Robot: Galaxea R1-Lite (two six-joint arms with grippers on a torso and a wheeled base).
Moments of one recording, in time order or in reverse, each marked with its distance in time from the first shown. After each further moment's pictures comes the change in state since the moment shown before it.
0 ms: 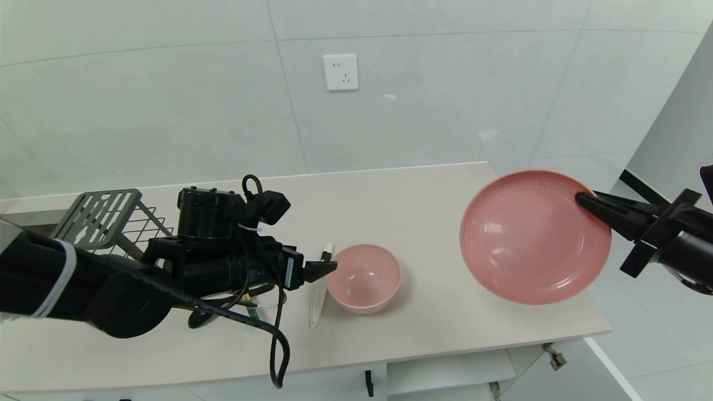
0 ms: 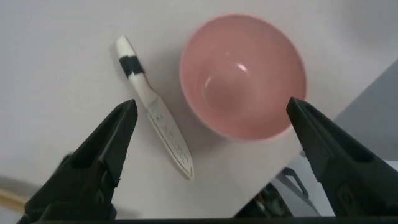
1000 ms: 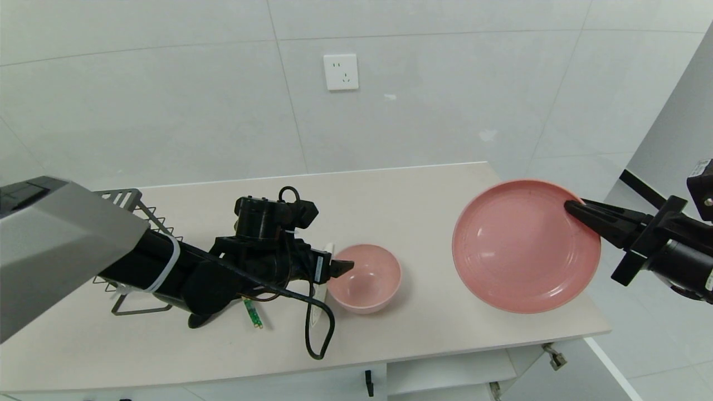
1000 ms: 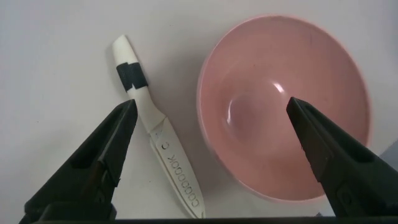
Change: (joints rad) left arm -0.032 0.223 -0.144 -0.034 0.086 -0.034; right arm 0.022 0.032 0.020 -0.043 0.027 -0.006
